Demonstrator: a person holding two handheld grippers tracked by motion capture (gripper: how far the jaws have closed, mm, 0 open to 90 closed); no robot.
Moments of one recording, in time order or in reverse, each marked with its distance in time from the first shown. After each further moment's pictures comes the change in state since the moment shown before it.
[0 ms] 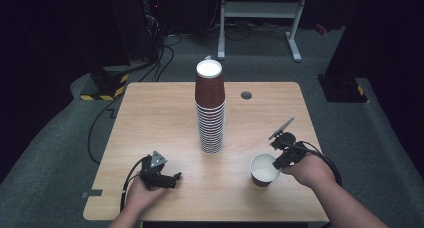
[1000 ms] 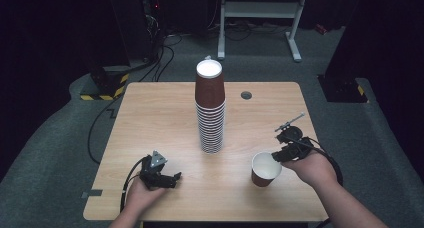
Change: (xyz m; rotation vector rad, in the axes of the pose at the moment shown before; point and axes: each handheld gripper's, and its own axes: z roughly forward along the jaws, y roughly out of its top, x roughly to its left) left arm 0.000 0.000 0.000 -0.002 0.003 -0.003; right arm -0.011 -0.003 -0.015 -0.185 -0.059 0.063
